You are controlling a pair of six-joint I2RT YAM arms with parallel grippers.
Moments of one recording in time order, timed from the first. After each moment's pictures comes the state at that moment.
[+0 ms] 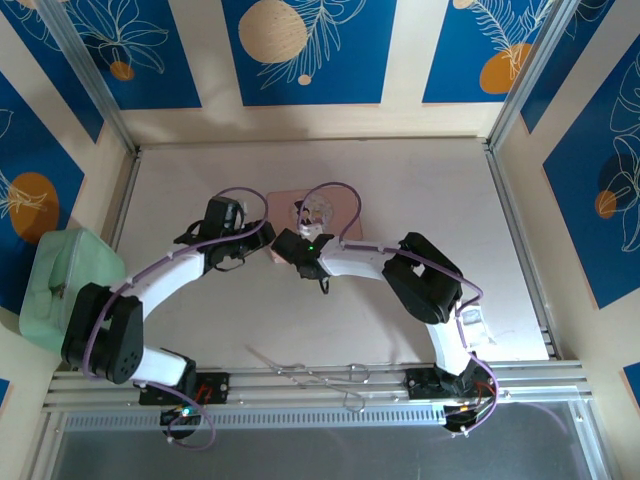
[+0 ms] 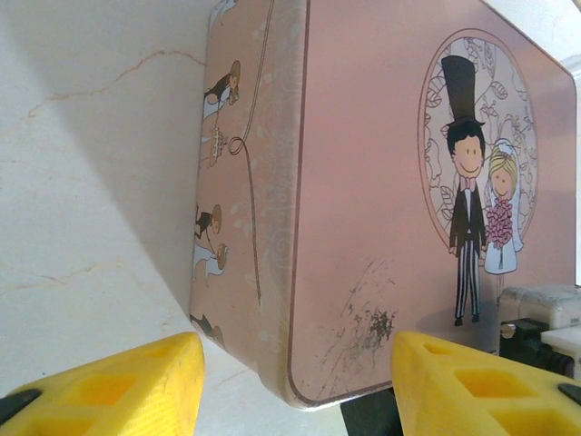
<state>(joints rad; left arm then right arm) -0.36 1.41 0.83 -0.22 0.21 -0.76 0.95 2.02 1.34 -0.62 0.50 0.69</state>
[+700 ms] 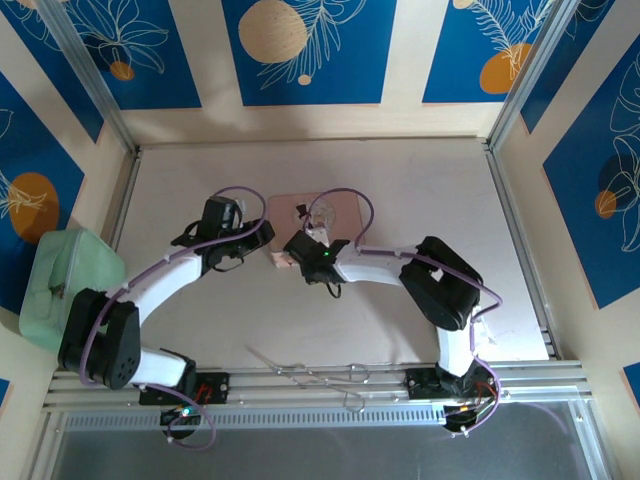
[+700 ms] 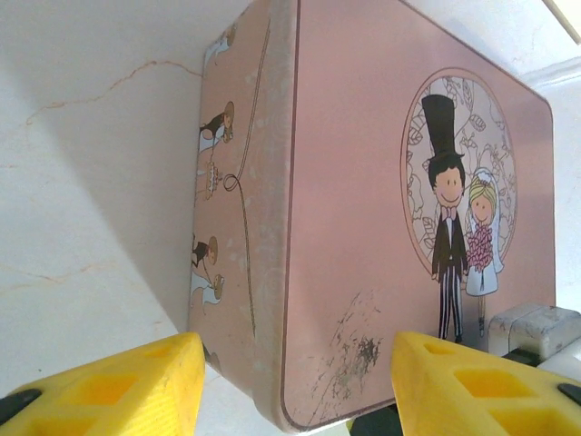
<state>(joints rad) -0.36 1.37 0.82 -0.22 0.21 -0.77 0.91 1.88 1.15 -0.44 0.33 0.60</state>
